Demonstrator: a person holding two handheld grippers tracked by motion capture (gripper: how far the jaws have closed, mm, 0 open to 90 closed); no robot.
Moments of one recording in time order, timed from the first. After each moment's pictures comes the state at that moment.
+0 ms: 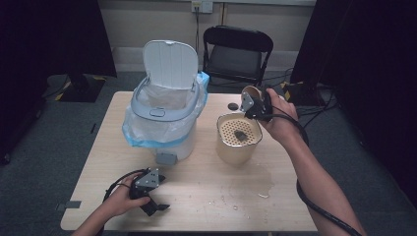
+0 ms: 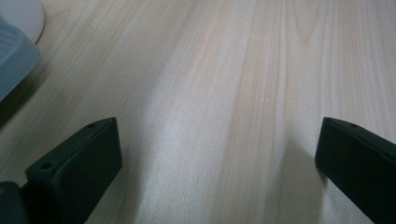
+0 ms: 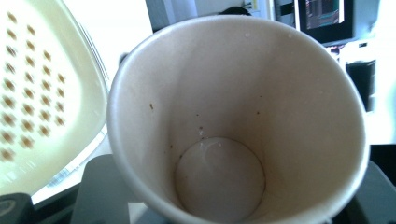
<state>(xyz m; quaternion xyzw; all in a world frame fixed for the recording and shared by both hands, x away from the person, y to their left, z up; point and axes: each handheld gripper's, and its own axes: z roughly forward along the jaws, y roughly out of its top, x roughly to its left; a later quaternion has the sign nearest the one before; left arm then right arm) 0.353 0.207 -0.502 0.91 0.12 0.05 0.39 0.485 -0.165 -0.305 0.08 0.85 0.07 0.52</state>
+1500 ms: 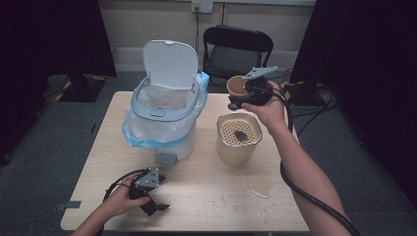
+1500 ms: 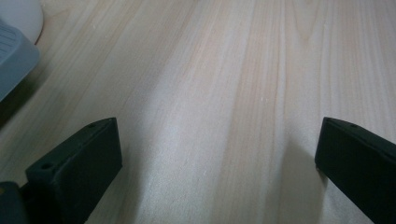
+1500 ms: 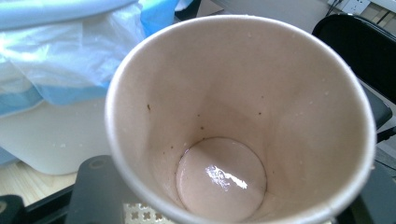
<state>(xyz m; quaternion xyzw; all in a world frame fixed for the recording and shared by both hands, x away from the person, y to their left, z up) 0.354 0.207 -0.502 0.91 0.12 0.04 0.39 0.518 -0.160 -0.281 0.30 0.83 0.39 0.26</state>
